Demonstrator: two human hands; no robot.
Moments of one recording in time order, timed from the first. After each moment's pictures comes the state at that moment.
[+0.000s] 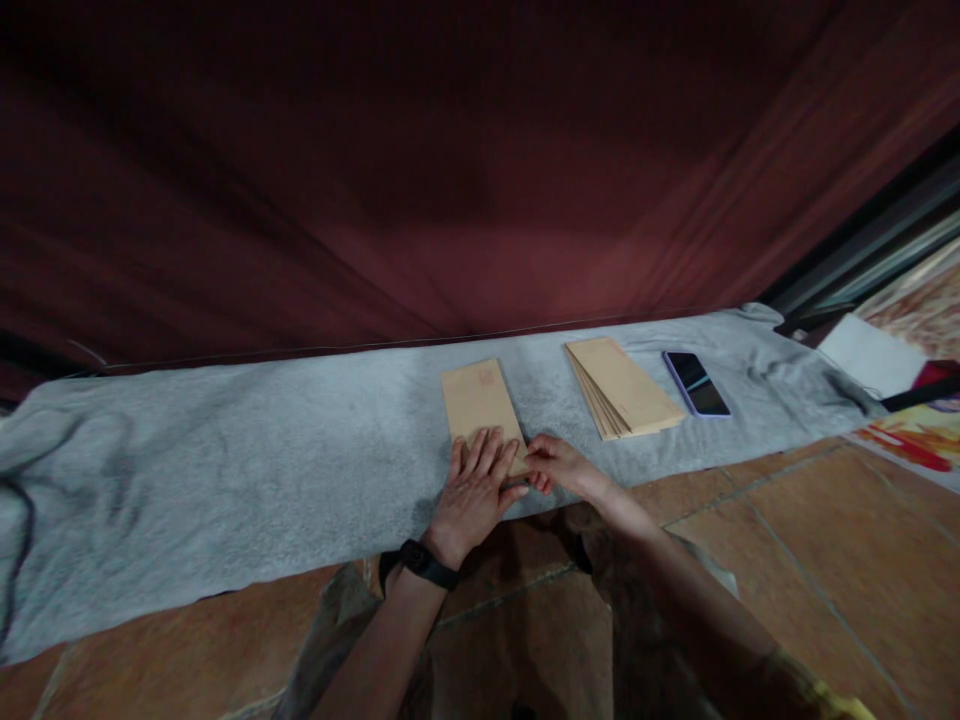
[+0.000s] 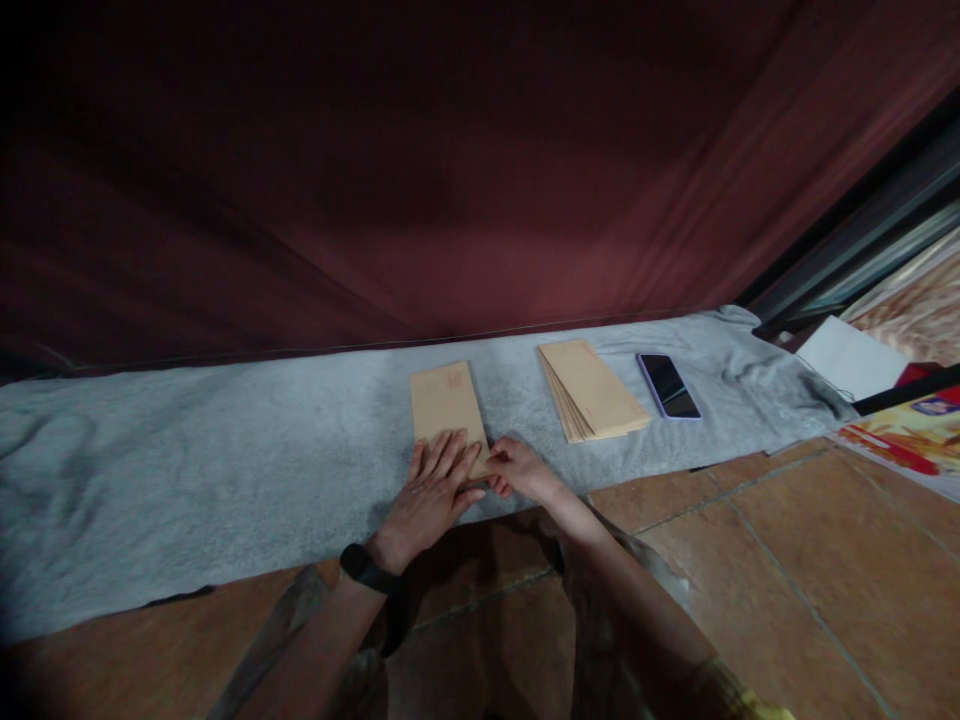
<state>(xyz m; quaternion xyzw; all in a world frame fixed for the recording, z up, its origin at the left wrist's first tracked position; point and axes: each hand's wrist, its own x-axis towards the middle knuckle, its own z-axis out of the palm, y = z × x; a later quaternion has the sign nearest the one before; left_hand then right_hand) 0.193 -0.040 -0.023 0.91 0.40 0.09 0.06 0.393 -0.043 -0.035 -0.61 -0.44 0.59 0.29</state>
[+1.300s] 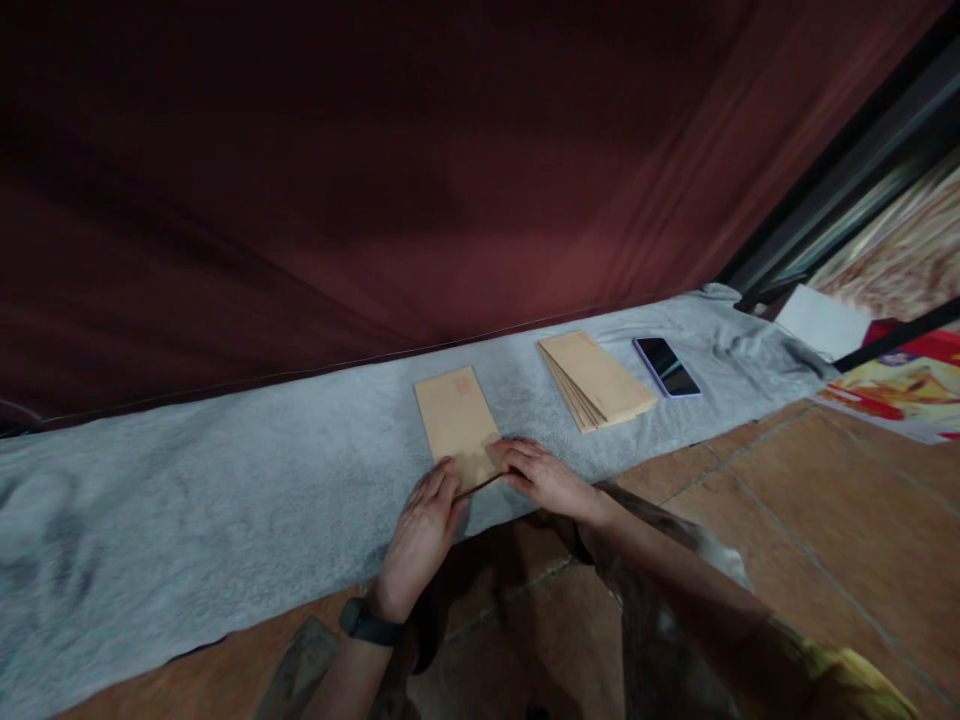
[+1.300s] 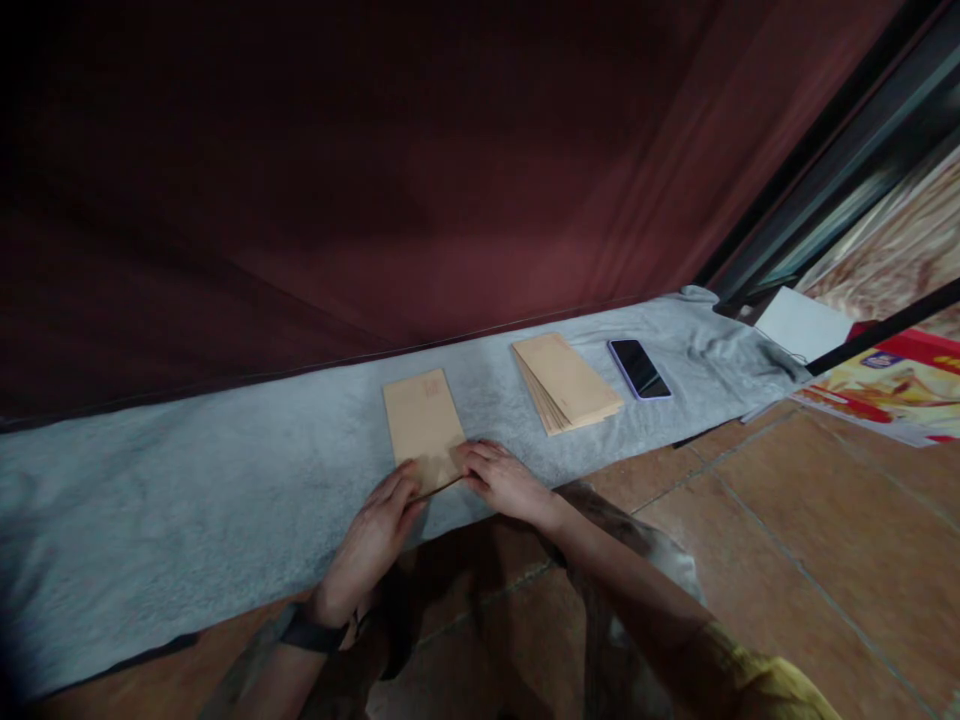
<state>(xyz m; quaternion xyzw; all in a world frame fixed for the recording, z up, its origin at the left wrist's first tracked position) 0.146 -0.041 -0.031 0.88 0.41 0.18 0.16 0.395 -0.062 -0.024 -0.51 -0.78 0.24 0.26</state>
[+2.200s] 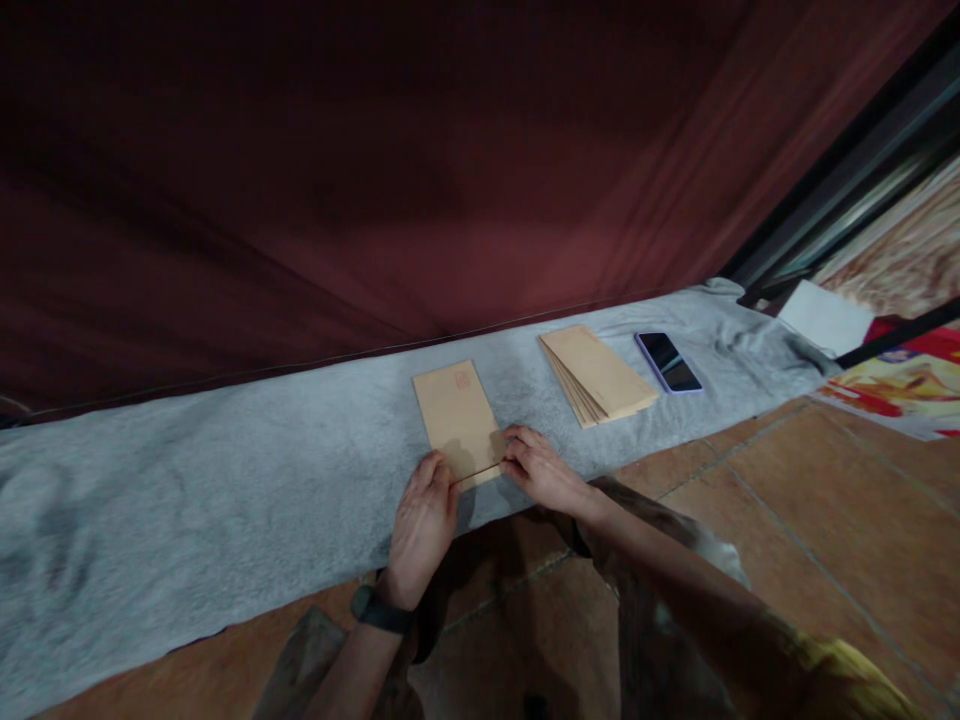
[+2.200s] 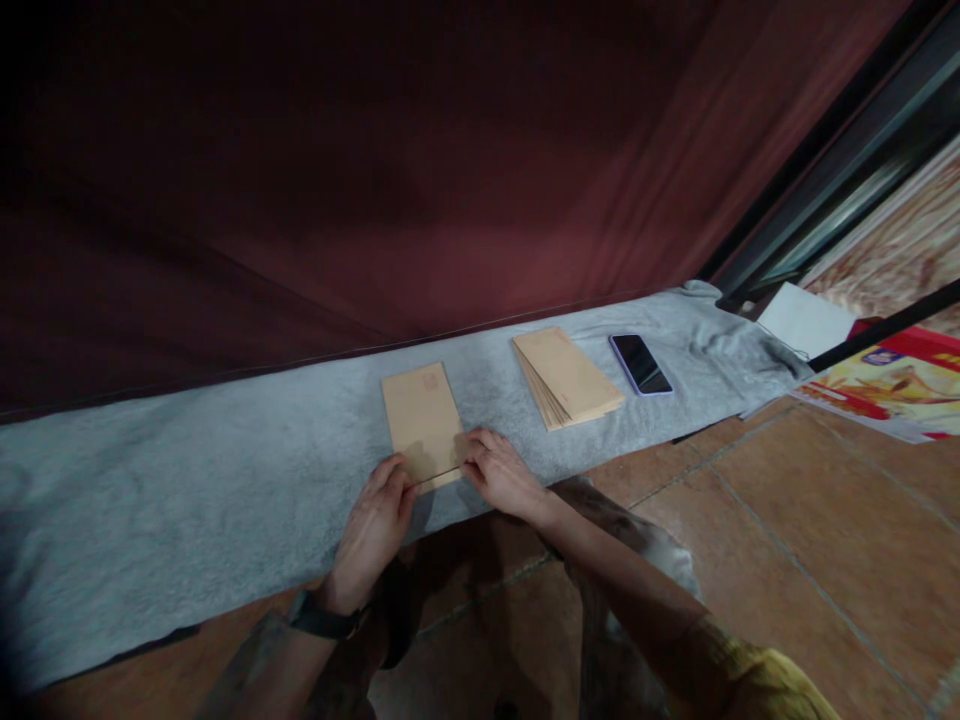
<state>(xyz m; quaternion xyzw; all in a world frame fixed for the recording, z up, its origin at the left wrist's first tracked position) 0.158 -0.040 -0.035 0.85 0.47 0.22 0.11 0.391 -0.061 -0.035 -0.56 -0.77 0.17 0.26</state>
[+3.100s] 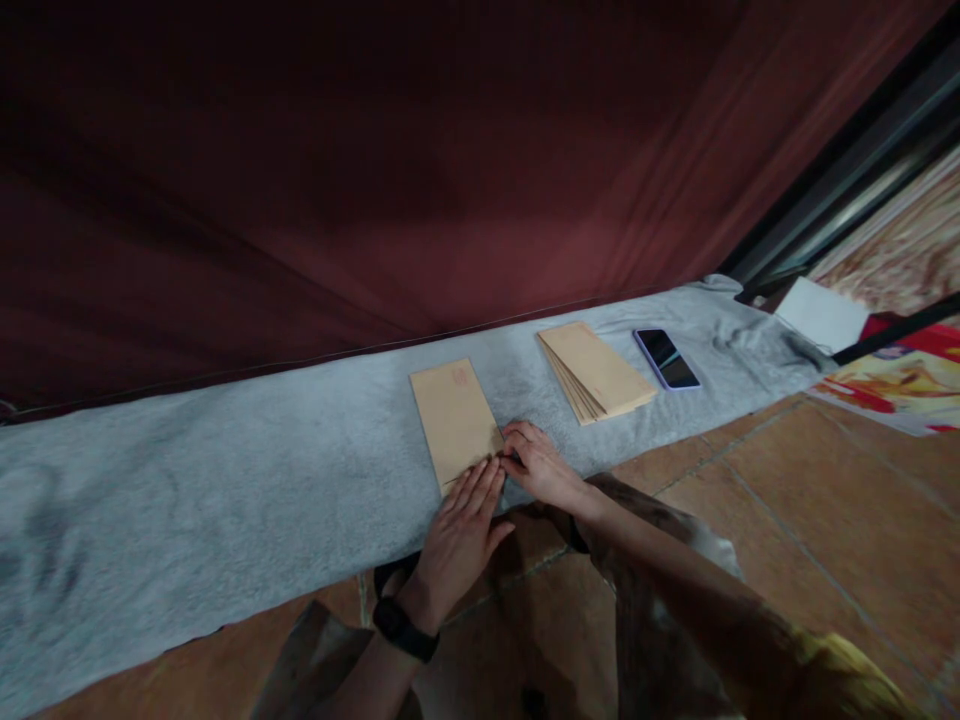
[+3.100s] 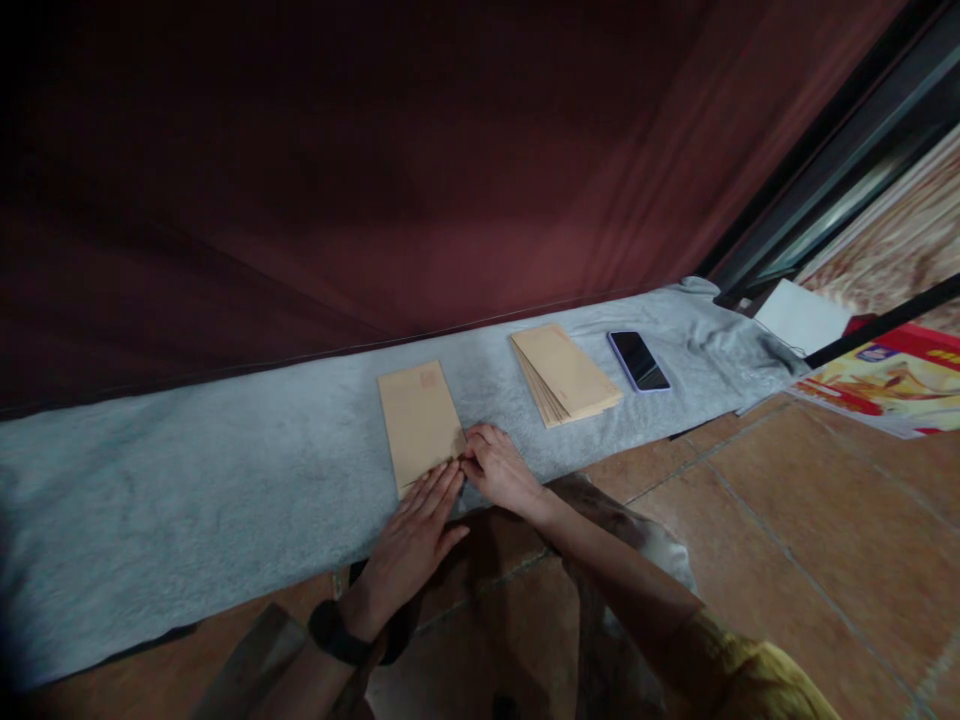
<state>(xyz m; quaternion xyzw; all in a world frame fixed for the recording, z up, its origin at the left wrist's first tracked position) 0.182 -0.074 -0.037 0.94 0.32 0.13 0.07 0.391 -0.058 -0.045 -0.57 -0.75 0.15 0.30</state>
